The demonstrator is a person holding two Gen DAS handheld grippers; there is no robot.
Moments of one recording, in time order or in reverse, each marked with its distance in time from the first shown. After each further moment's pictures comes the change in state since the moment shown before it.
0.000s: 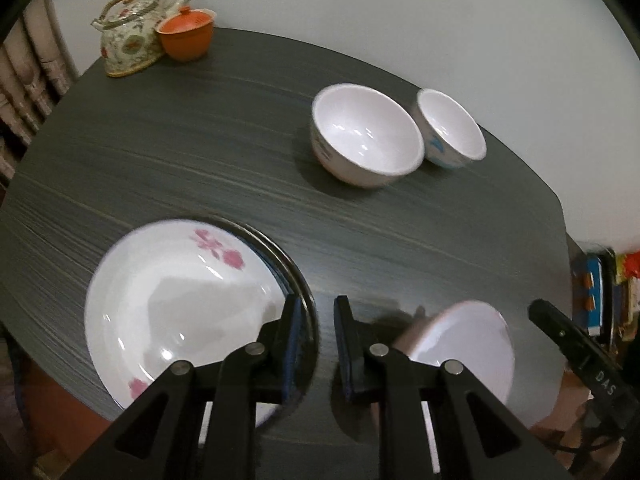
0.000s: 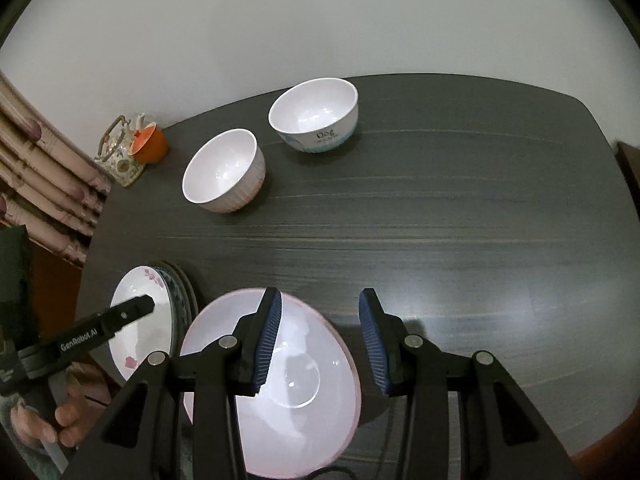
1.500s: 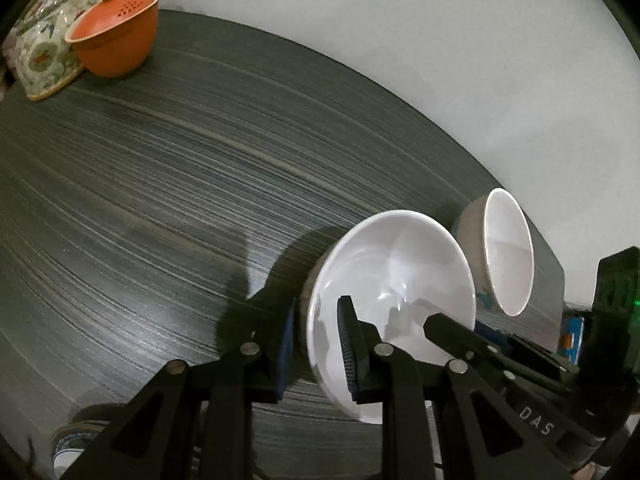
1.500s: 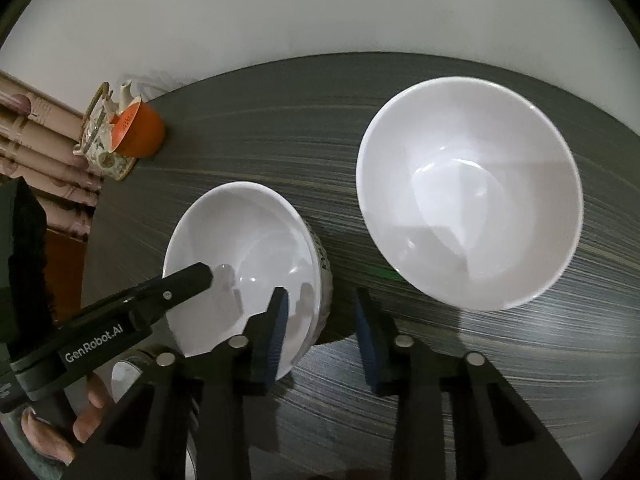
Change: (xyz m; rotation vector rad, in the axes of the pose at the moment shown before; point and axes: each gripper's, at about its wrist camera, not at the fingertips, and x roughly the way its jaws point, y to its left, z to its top) left arm 0.105 0.015 0.133 -0.098 0.064 -0.090; right arm 0.169 0.067 0.137 -0.119 0.262 0.130
